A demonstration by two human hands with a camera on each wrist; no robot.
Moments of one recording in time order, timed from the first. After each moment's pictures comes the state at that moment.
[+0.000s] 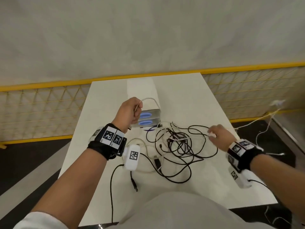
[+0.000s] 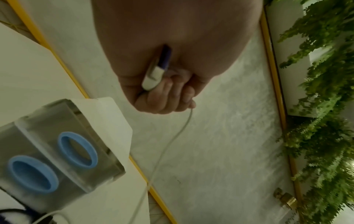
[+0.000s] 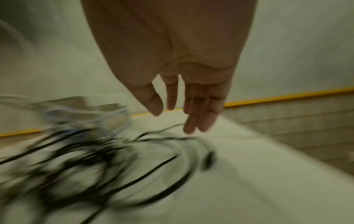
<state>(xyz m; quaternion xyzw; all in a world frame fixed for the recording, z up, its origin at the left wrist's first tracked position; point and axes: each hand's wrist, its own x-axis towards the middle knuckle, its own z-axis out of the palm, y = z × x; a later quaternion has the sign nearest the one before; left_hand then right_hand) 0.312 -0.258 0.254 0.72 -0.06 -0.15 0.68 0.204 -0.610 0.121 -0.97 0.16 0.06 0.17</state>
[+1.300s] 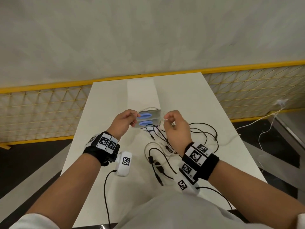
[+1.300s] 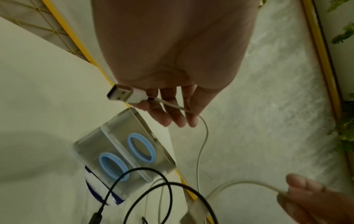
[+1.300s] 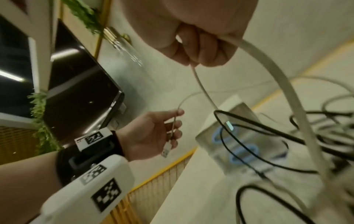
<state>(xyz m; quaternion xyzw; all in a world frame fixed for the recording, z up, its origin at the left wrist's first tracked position) 0.312 -0.234 0.214 0.80 -0.09 -0.12 0.58 0.212 -0.411 0.222 -0.79 0.11 -0.14 0.59</state>
